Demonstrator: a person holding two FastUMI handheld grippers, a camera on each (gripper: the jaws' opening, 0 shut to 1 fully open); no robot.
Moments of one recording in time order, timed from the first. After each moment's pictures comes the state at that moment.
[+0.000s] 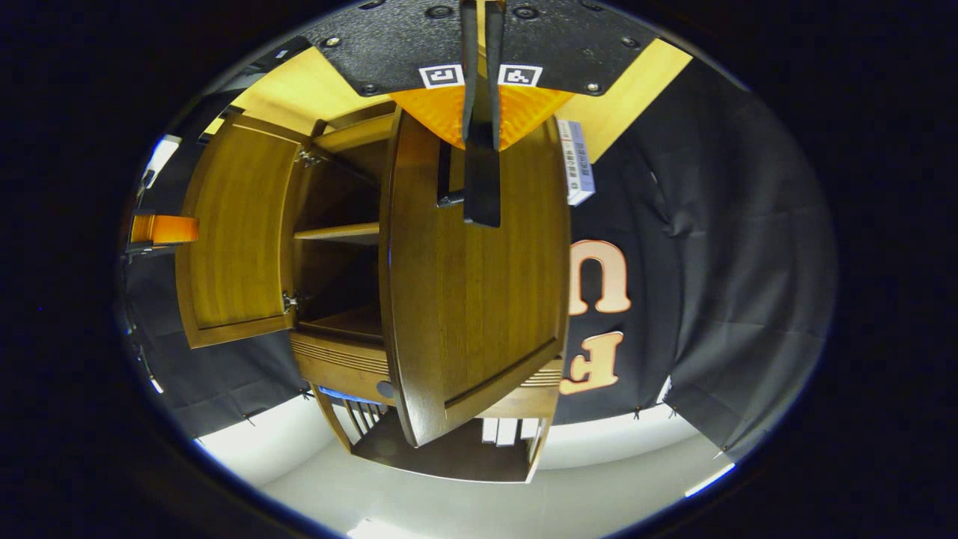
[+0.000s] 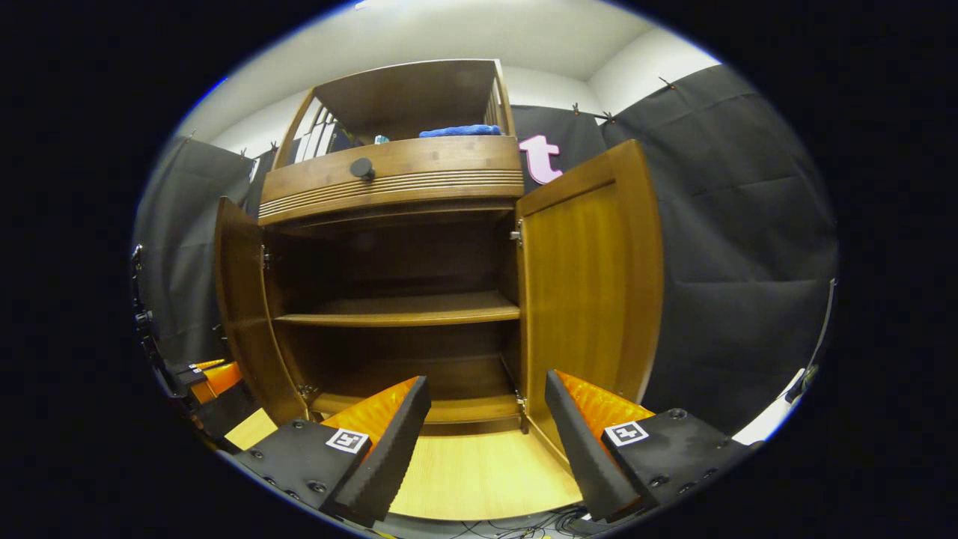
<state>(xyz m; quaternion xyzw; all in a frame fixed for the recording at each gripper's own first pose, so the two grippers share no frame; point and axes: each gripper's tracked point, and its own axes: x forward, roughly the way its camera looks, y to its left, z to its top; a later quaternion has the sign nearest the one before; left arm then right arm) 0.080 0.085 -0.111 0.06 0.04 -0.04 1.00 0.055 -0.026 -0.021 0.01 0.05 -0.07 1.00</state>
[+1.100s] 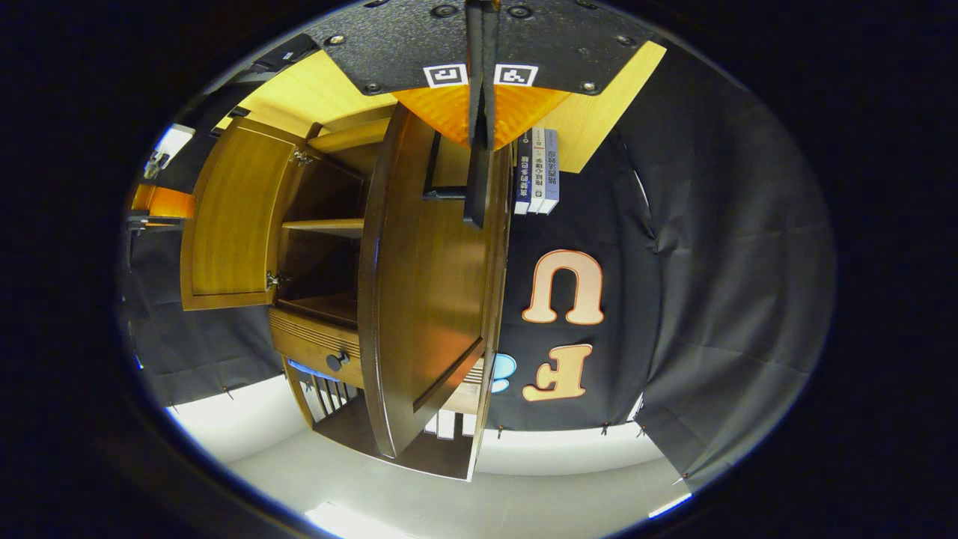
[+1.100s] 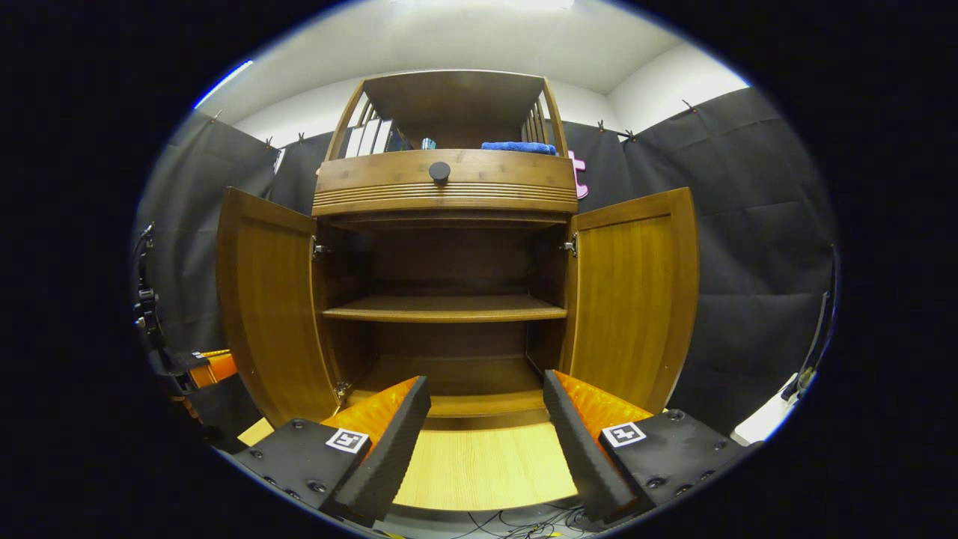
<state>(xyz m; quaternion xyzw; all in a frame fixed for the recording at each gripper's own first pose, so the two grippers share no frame) 0.069 0.176 -0.104 0.01 0.05 -0.06 1.00 -0.003 0.073 -0.043 -0.02 0.03 -0.08 1.00</state>
